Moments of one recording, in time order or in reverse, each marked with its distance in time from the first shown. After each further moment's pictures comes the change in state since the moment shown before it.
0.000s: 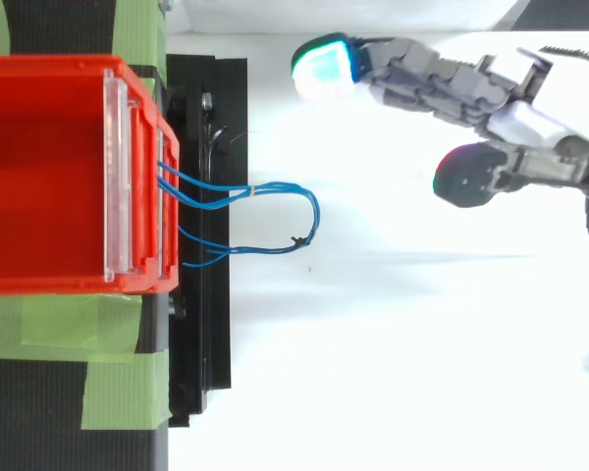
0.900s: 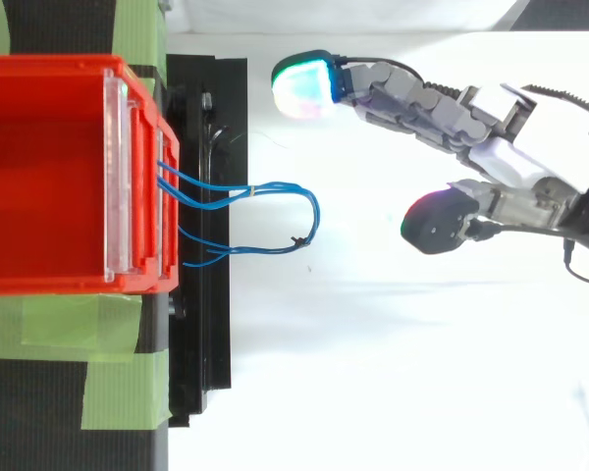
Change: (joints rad) arm 0.081 -0.012 0.028 0.060 0.158 -0.109
